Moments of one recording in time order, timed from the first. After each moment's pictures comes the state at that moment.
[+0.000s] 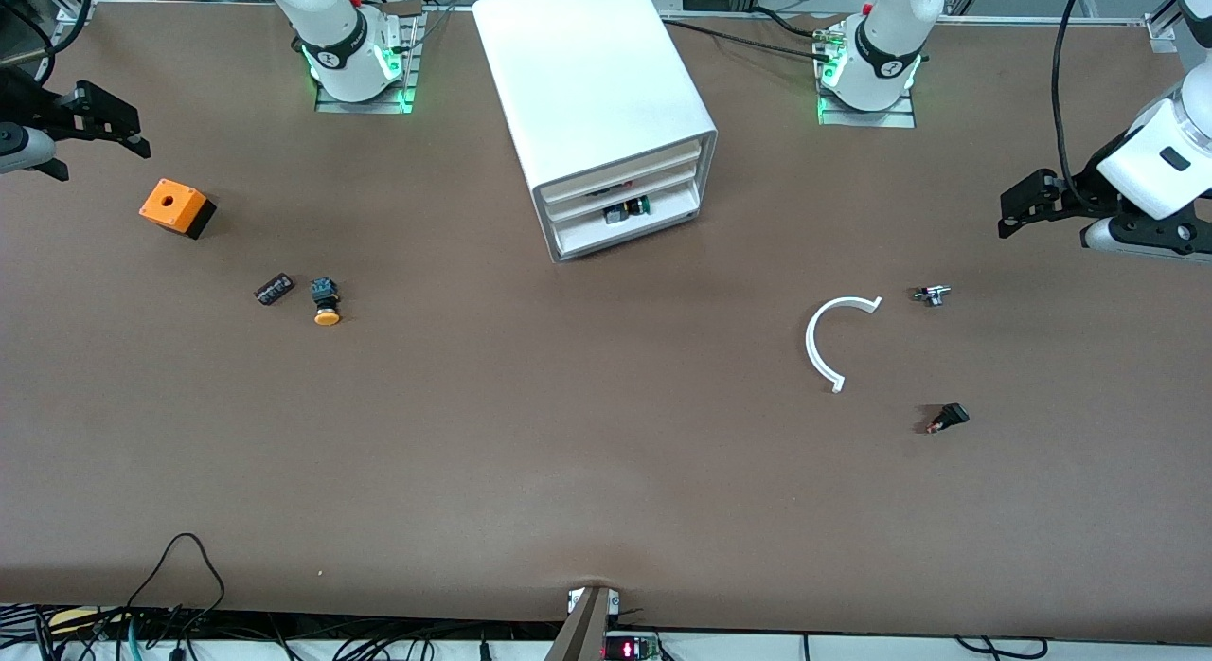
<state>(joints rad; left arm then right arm) -0.06 0.00 0.03 -1.67 -0.02 1.66 0.07 -0.02 -0.11 -0.04 -1.72 0.00 1.51 -0.37</state>
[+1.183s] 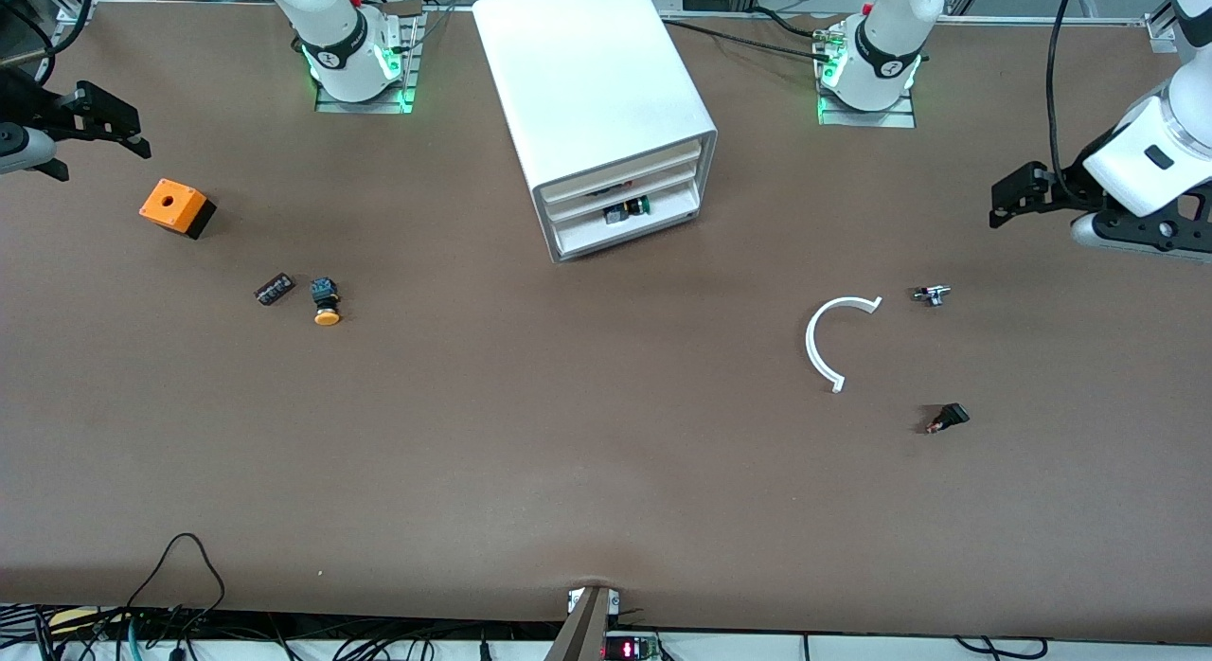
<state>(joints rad) -0.07 0.00 0.01 -1.65 -0.02 1.54 0.07 -0.02 -0.11 -0.04 -1.72 0.00 1.51 -0.37</state>
